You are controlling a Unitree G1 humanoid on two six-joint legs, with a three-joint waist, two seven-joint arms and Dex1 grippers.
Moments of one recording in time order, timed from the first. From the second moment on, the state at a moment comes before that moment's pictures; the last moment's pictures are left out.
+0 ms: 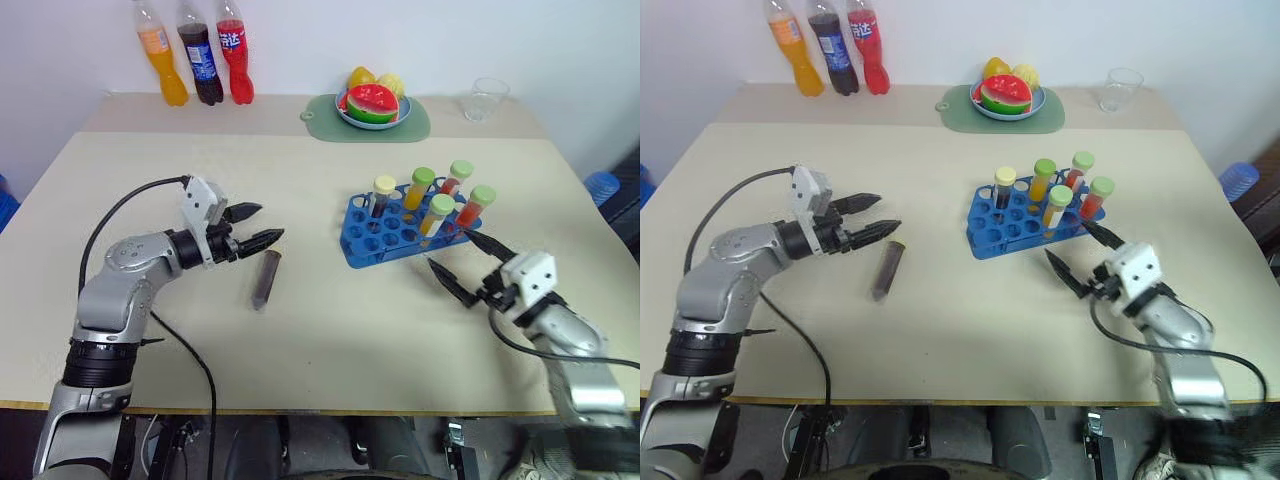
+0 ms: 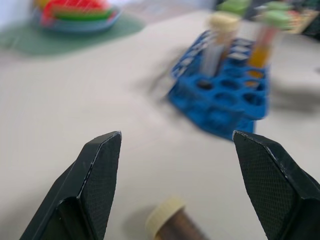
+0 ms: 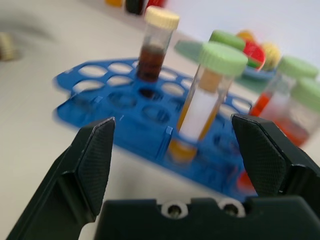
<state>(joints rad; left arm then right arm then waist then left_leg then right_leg) -0.45 0.59 0.08 -0.14 -0.48 0.73 -0.75 0.09 -0.62 -0.23 -0.16 0.32 -0.08 0.70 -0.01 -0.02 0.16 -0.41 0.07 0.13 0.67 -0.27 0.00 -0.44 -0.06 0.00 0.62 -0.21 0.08</state>
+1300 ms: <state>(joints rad) -1.29 0.48 -0.34 0.95 -1.50 1.61 0.52 0.12 -0.77 -0.22 -0.35 0.49 0.09 1.10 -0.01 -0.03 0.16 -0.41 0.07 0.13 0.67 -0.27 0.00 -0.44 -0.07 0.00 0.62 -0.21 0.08</state>
